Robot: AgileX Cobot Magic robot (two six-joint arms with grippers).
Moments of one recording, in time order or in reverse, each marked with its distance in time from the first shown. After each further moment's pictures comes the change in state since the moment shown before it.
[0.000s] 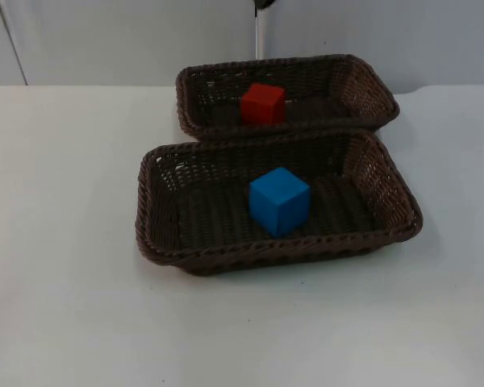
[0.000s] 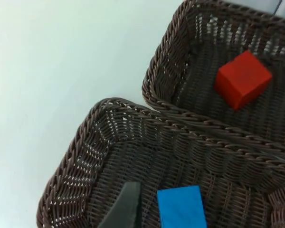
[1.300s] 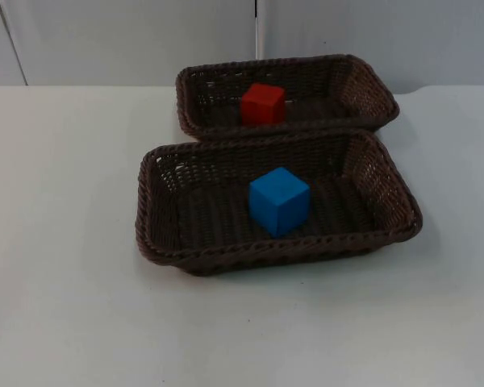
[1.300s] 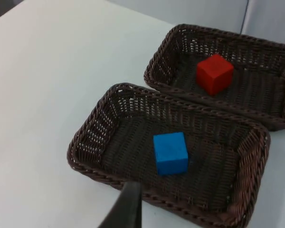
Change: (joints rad) right arm 0.000 -0.784 0.693 0.000 -0.161 0.000; left arm 0.000 -0.059 0.000 0.022 0.020 0.000
